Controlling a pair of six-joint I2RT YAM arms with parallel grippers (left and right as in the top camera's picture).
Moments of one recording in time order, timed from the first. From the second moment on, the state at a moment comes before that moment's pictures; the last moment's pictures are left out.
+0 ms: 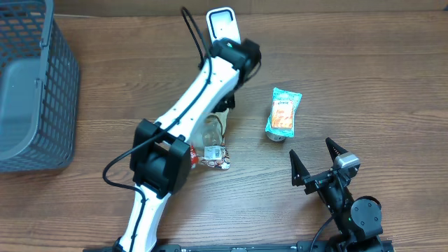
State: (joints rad) left arm -0.56 2.27 2.16 -1.60 -0.35 -0.70; right arm 0.29 0.01 0.02 -0.03 -0.07 0.15
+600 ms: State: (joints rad) left arm -0.30 2.01 2.17 -1.63 -0.12 -0.54; right arm 0.29 0.01 0.02 -0.03 -0.07 0.15
